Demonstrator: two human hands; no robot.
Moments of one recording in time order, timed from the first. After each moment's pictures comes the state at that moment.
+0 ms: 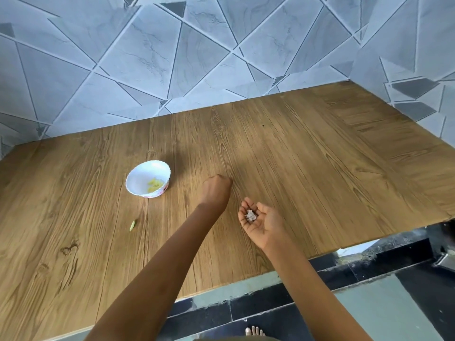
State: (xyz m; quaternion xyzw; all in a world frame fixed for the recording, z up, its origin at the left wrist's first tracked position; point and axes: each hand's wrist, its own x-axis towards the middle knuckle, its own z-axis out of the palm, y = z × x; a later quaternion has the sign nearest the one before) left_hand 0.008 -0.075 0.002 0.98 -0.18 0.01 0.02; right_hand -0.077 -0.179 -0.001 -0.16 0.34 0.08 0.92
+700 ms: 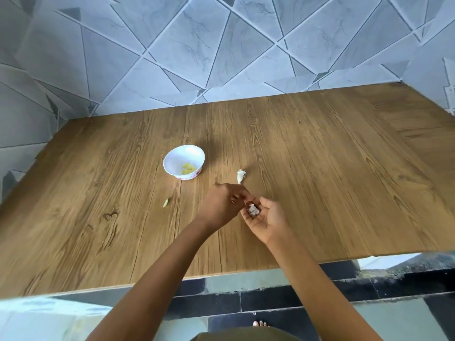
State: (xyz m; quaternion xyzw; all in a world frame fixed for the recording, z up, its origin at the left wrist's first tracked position) left_hand -0.060 -0.008 0.025 0.91 -0.20 0.01 0.36; right_hand -0.078 -0.131 0.007 -0.22 0.33 0.15 0.91
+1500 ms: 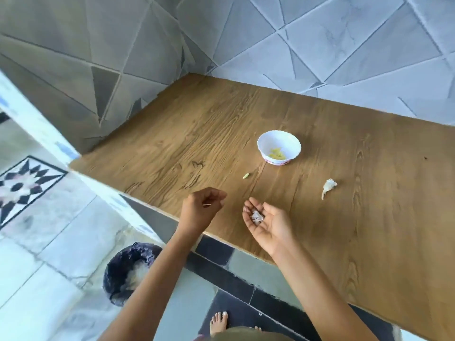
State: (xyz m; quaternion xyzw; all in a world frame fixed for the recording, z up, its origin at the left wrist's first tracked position) left_hand -0.169 0.127 0.001 0.82 0.22 0.14 0.50; right_hand -0.108 -0.023 0.008 -0.33 0.25 0.37 0.83
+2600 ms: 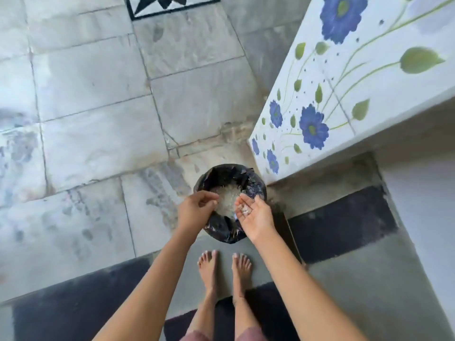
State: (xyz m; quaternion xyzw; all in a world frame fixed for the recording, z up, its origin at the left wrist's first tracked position) left_hand -0.445 0.493 -0.384 0.48 0.67 0.16 0.54; right_hand -0.304 0.463 -0.402 -0.53 0.25 0.63 0.51
